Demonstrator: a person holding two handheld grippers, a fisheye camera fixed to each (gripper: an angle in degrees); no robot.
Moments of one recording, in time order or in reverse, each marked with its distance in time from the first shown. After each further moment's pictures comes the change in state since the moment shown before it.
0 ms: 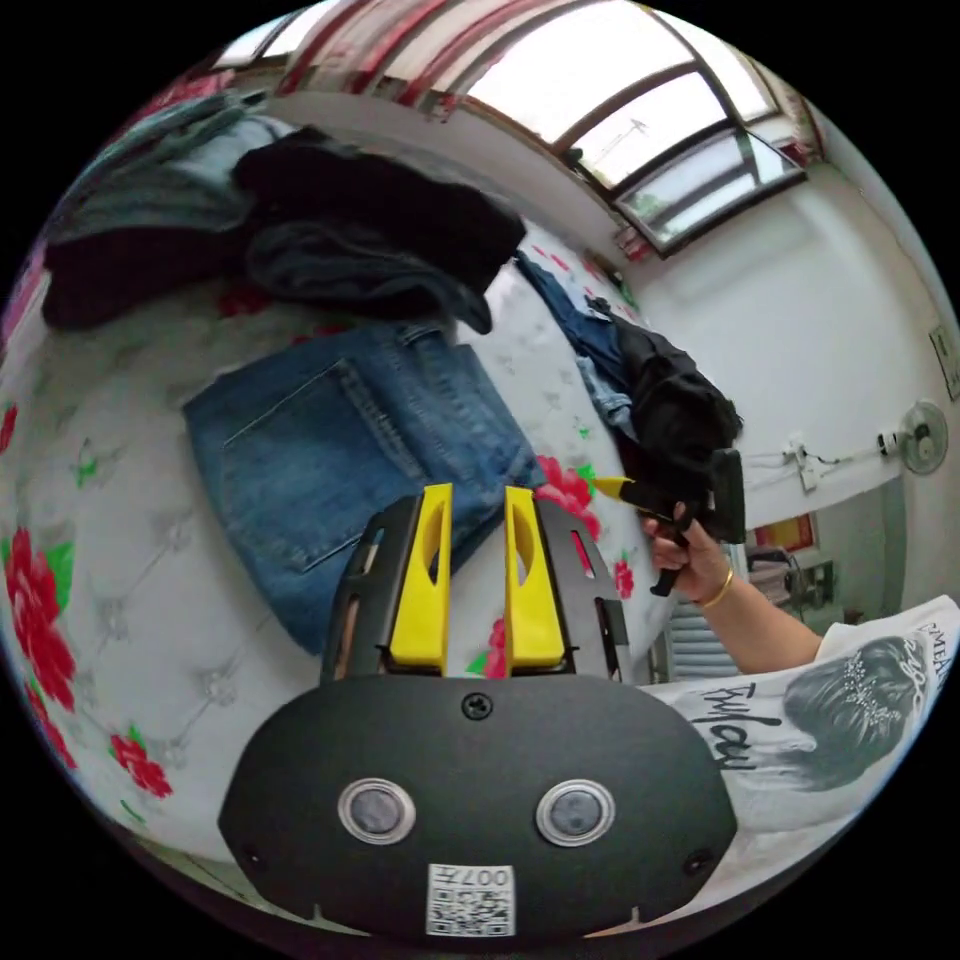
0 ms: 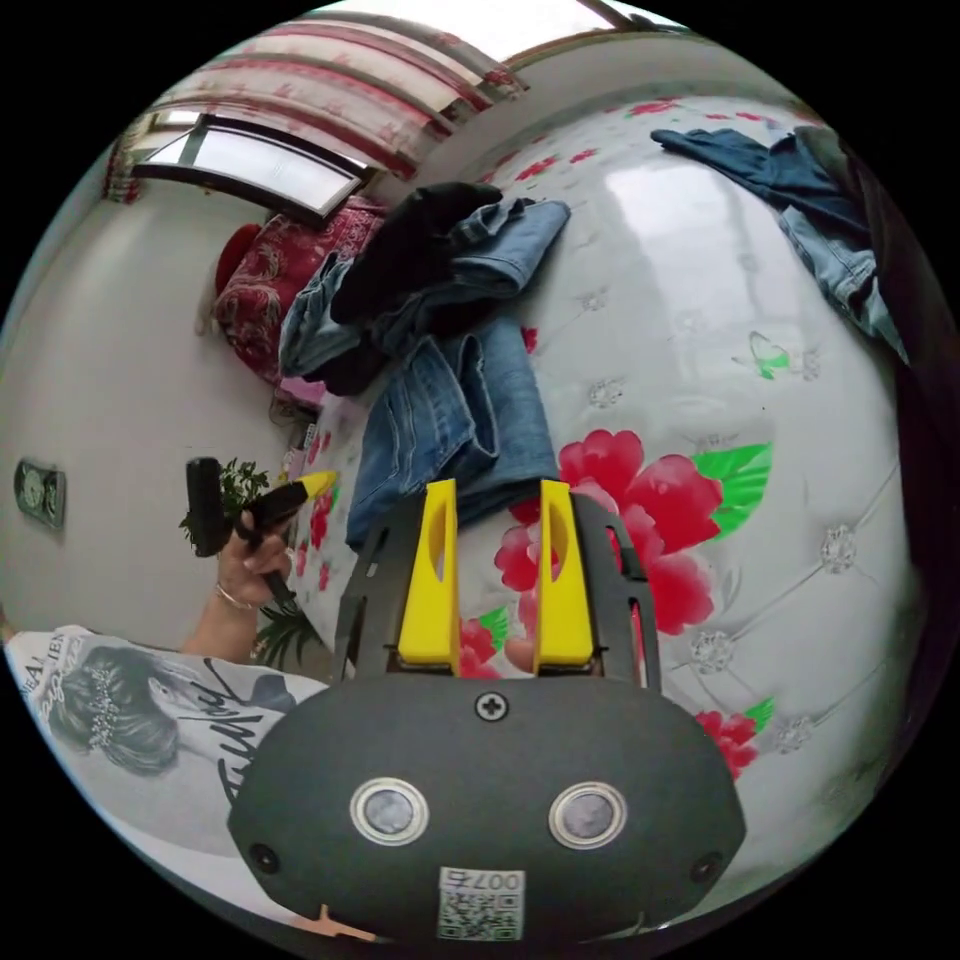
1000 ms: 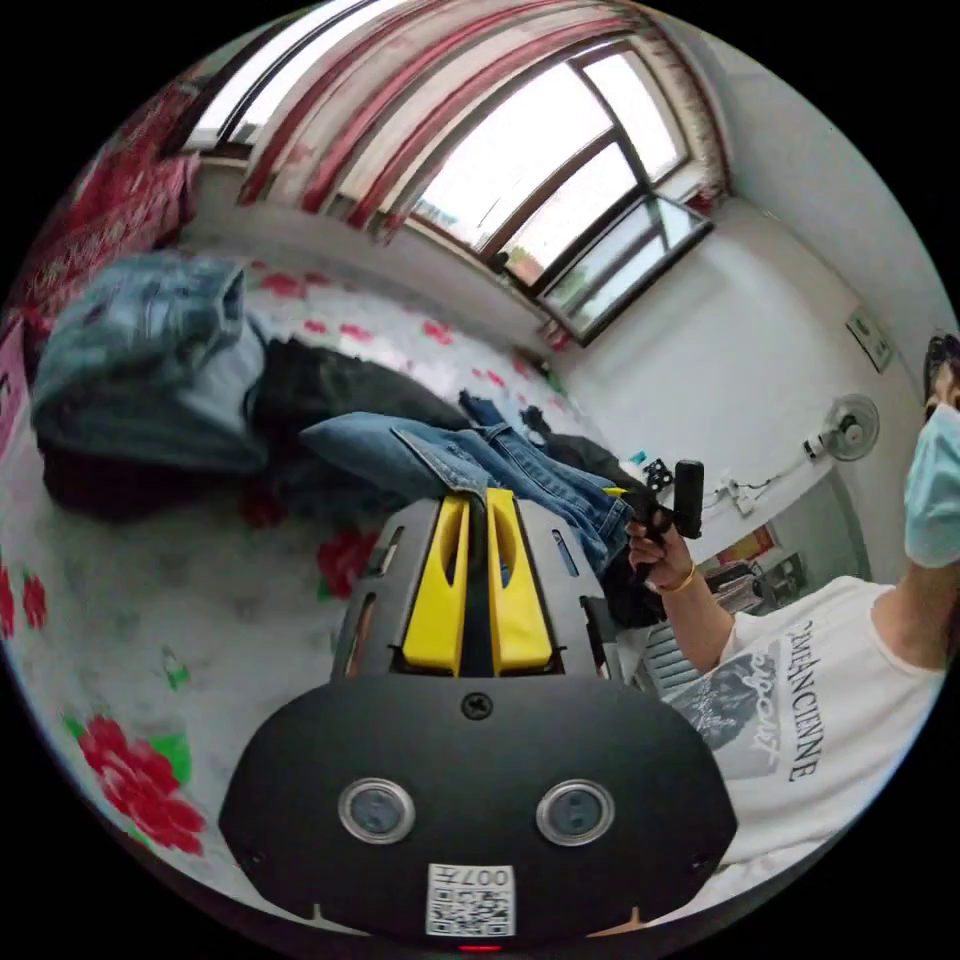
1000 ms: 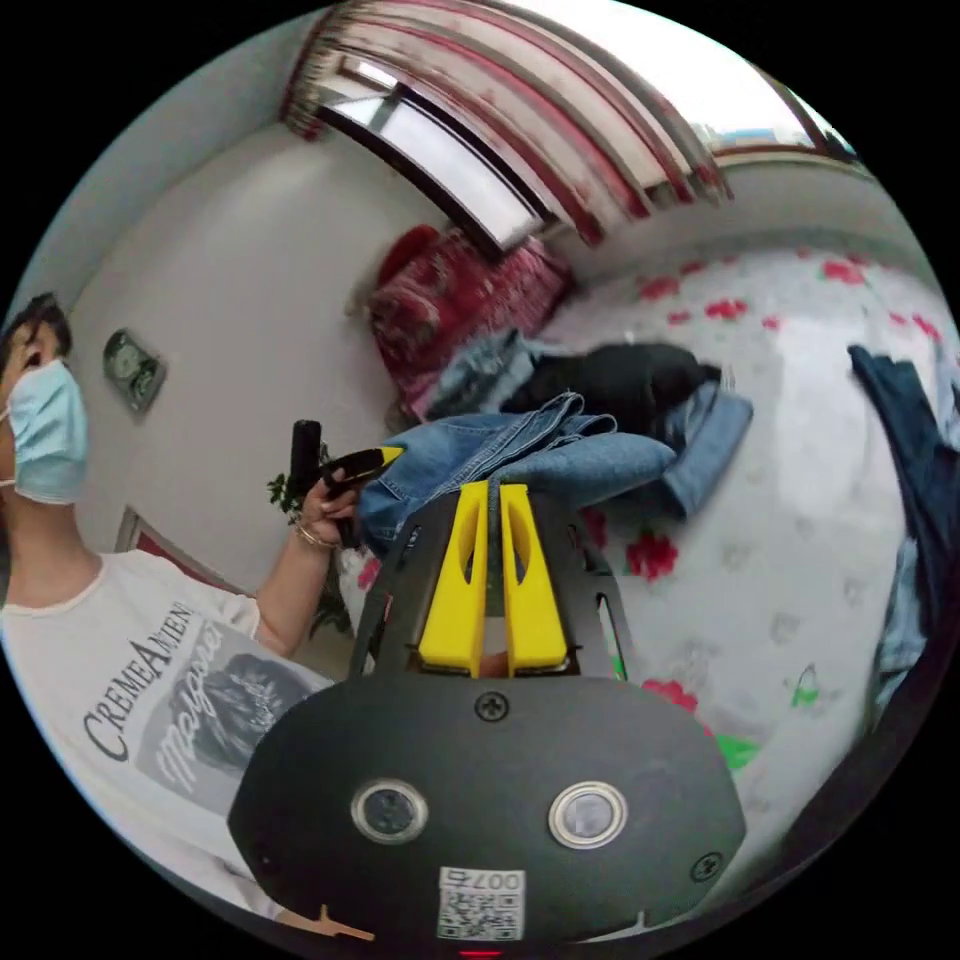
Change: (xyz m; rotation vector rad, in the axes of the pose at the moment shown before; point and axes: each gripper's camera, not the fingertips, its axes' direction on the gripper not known) left arm -0.003 -0.138 -0.133 0.277 0.177 0.212; right arm -0.137 -0.107 -0.116 0.176 -0.210 -0.456
